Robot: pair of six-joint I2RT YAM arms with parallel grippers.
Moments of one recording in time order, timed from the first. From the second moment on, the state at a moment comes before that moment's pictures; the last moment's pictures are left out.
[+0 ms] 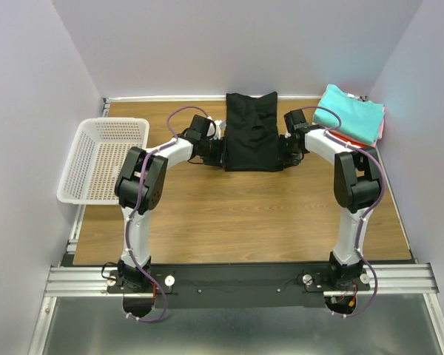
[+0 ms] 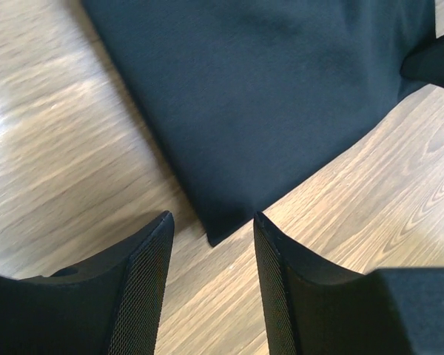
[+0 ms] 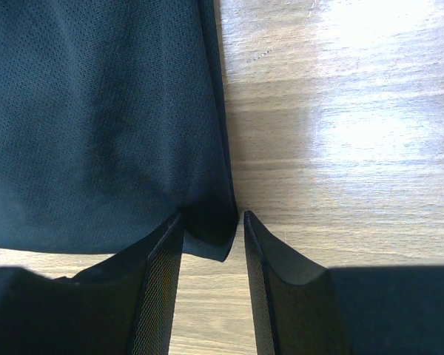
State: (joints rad) left arm -0.40 2.09 1.43 -0.23 0.48 -0.31; right arm 0.26 2.04 1.46 -0.58 -0.04 0.37
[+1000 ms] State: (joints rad) left arm -0.44 2.14 1.50 -0.31 0.46 -0.28; right arm 0.26 2.03 1.44 -0.58 -0.07 0.37
